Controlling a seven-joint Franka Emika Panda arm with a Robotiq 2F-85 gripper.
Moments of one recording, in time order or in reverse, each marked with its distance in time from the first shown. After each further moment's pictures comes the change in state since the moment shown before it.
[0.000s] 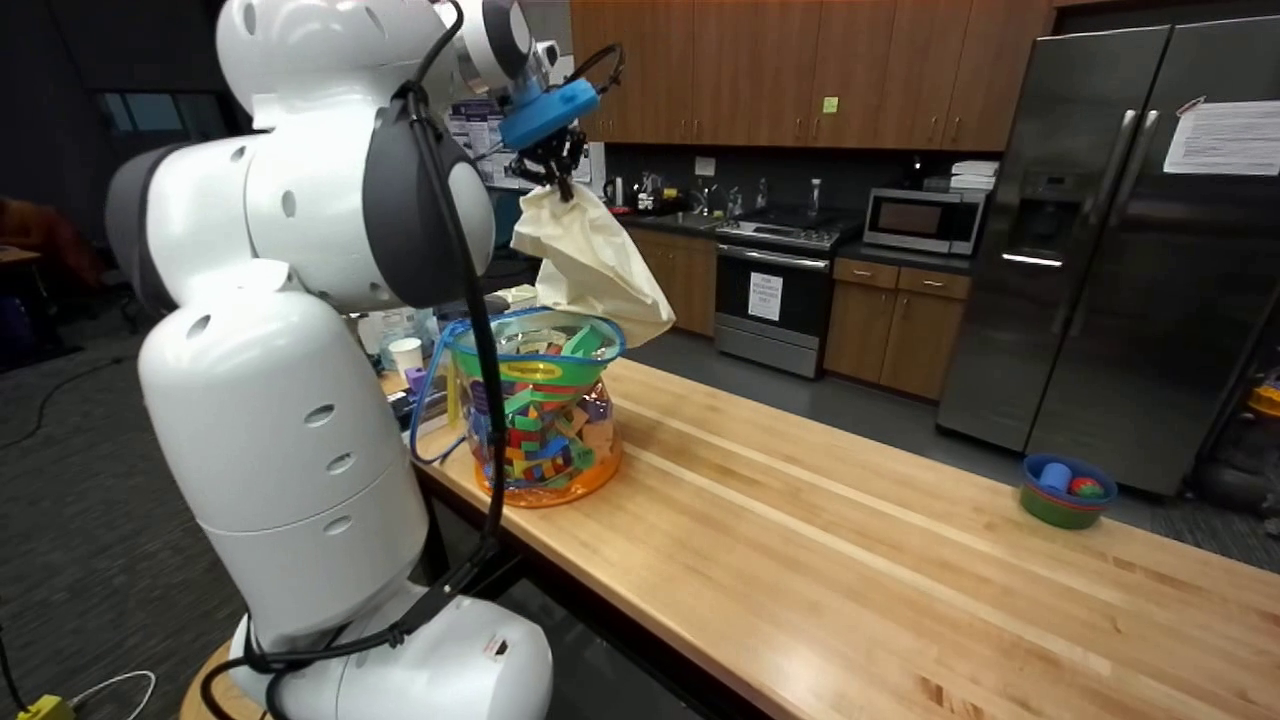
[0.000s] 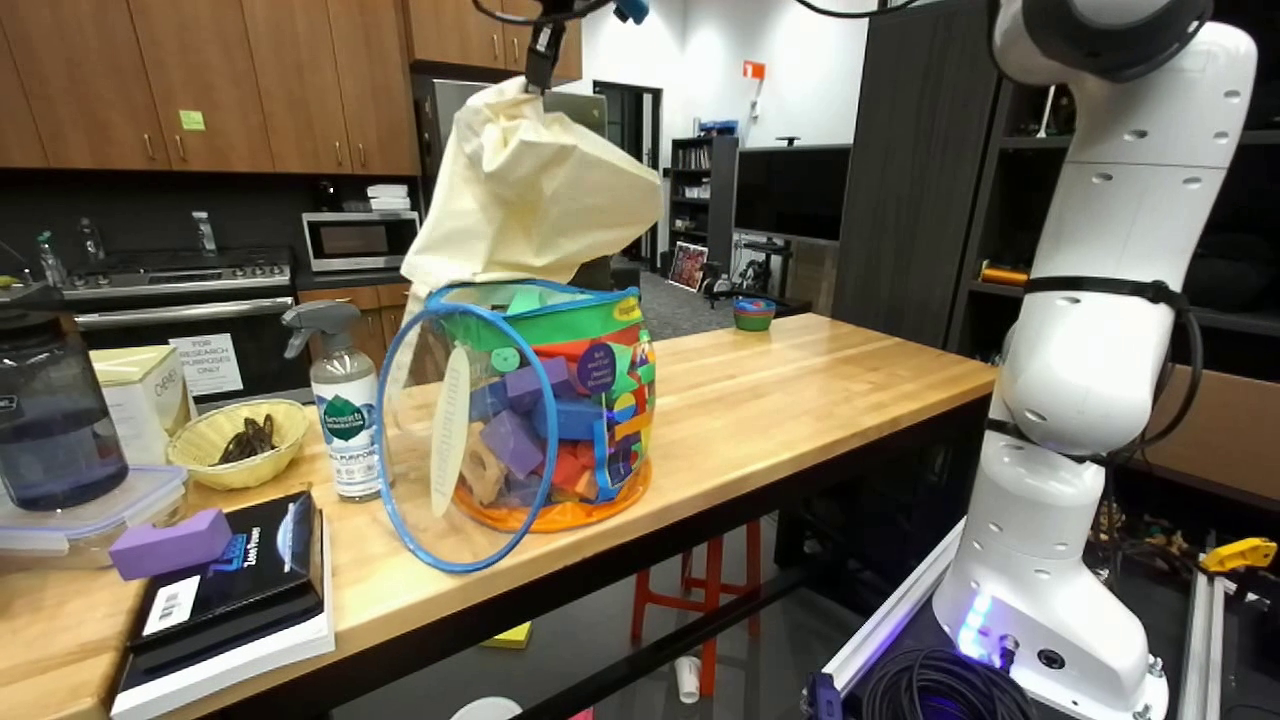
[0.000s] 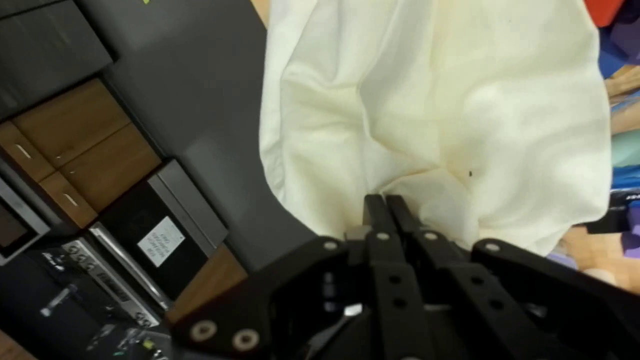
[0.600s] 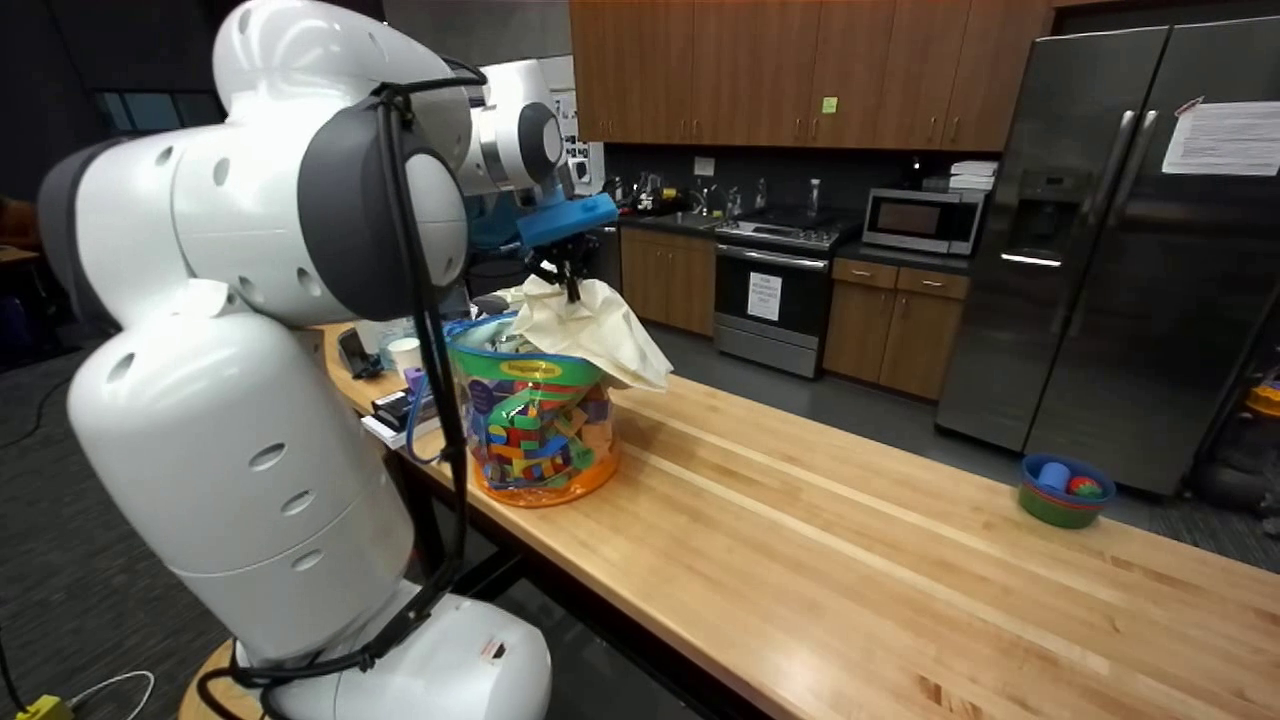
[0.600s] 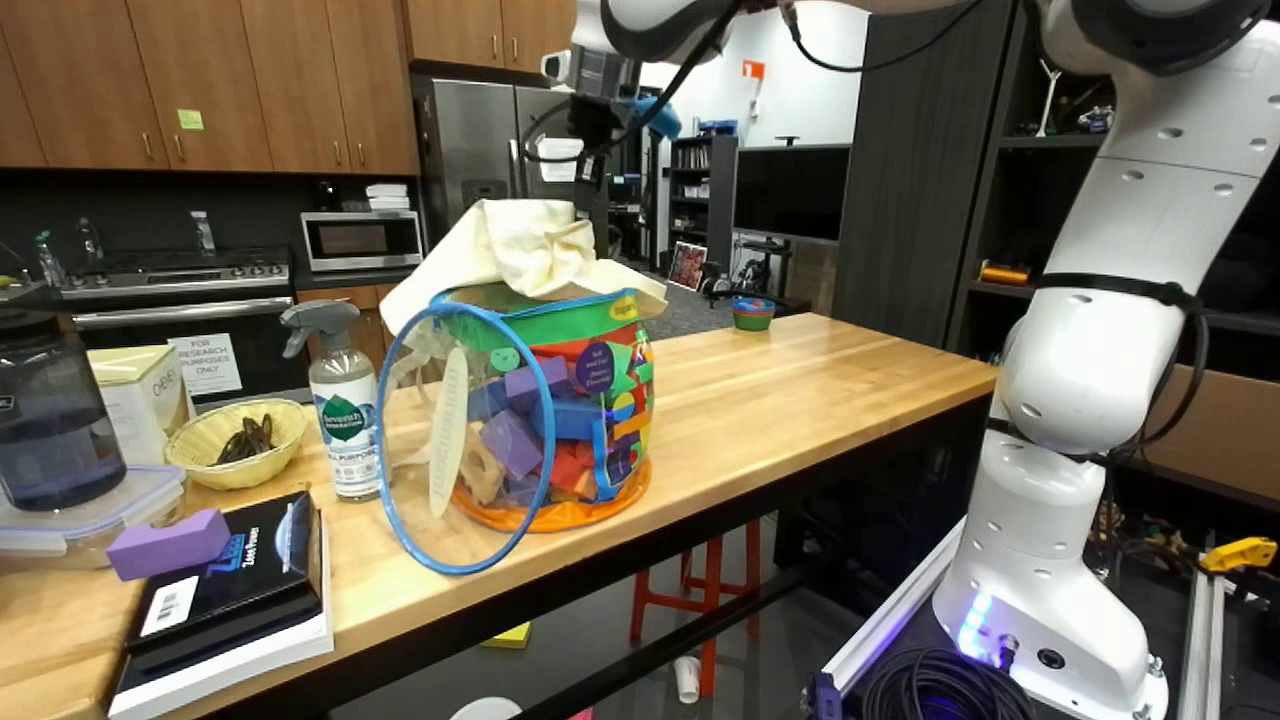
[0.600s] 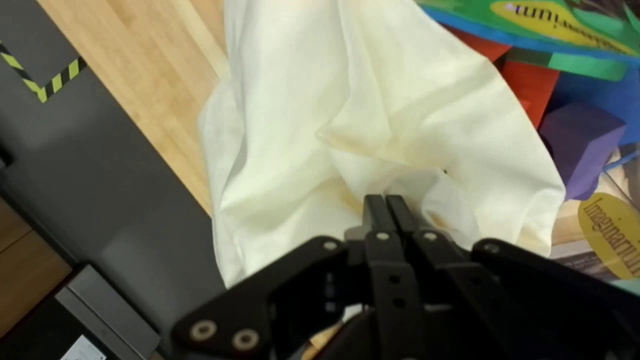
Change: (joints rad) arm -0.027 -0.108 -0.048 -0.396 0.144 0.064 -0.018
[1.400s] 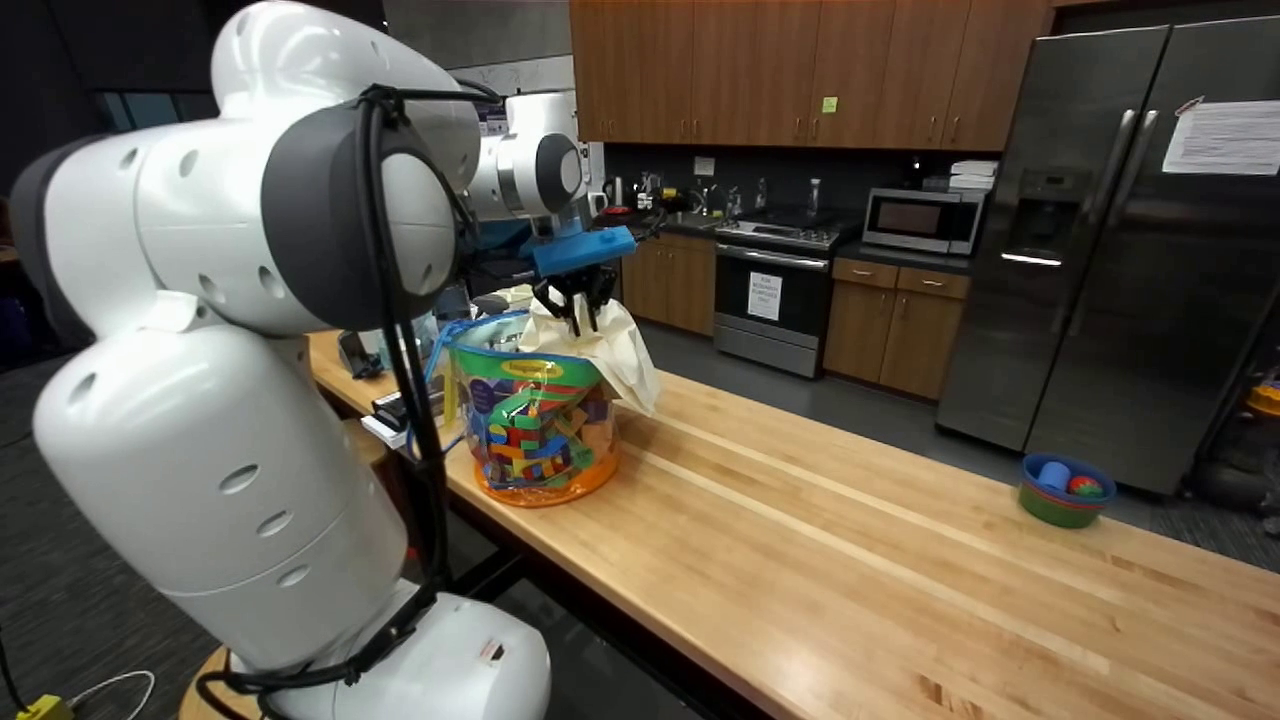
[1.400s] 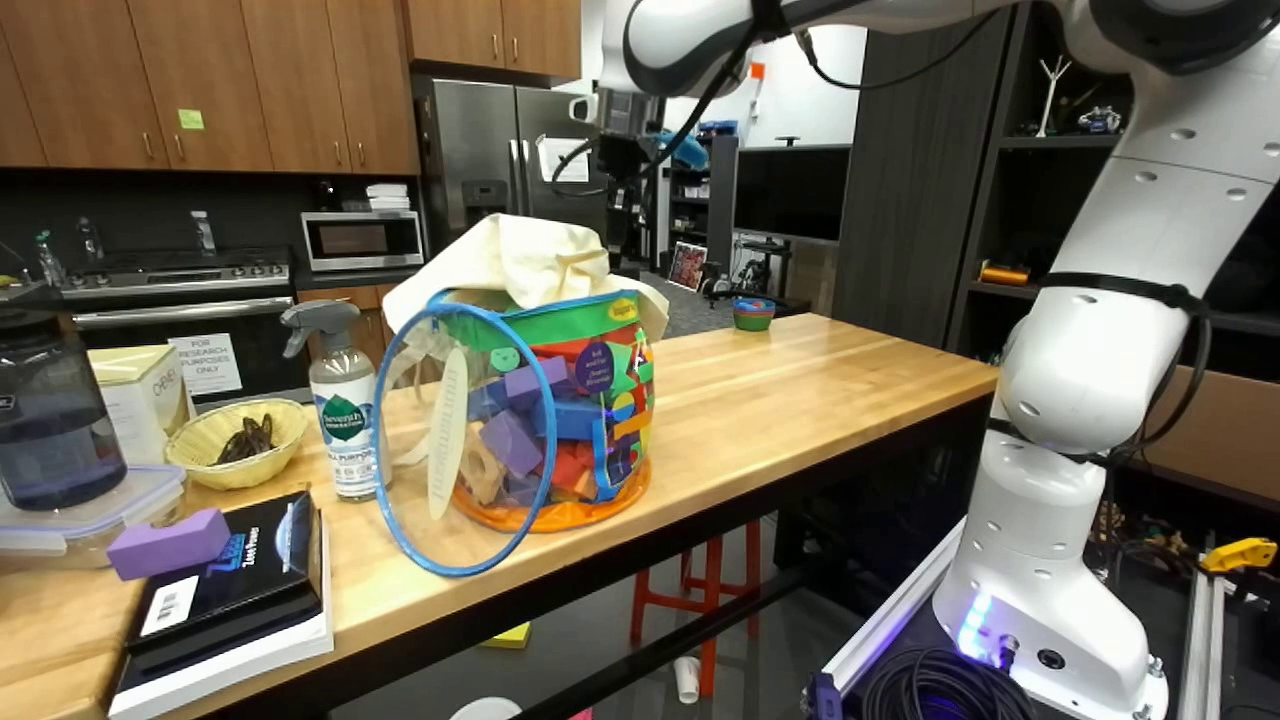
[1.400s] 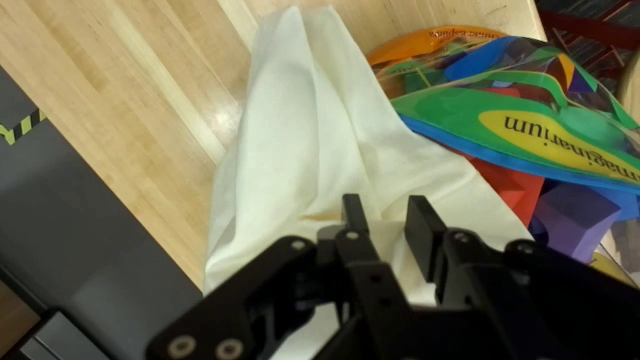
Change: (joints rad) arm -0.012 -0.044 -0.039 -0.127 0.033 0.000 -0.052
